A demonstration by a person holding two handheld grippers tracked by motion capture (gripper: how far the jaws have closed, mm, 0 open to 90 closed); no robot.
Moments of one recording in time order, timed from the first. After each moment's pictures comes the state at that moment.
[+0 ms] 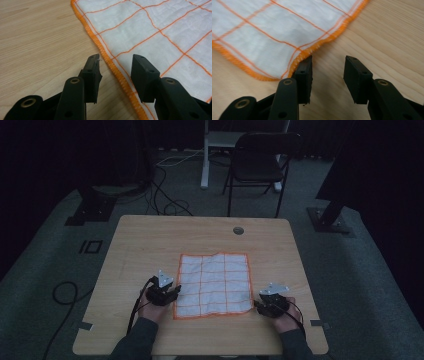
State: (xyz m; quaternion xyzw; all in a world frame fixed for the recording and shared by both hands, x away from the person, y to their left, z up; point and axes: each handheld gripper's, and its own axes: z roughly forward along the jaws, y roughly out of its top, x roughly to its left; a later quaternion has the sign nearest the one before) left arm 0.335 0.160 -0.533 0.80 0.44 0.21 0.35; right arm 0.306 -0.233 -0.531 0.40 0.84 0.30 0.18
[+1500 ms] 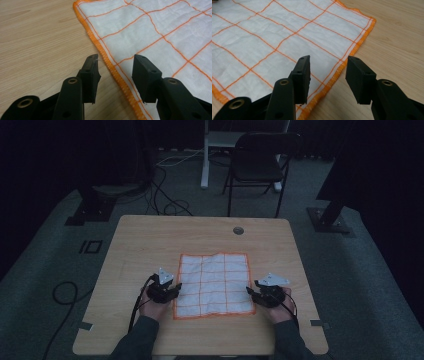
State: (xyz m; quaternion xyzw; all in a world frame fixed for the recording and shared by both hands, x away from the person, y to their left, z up) left arm 0.345 0.158 -0.532 0.79 0.45 0.21 0.35; right arm 0.330 -0.222 -0.517 0.40 0.81 0.38 0.22
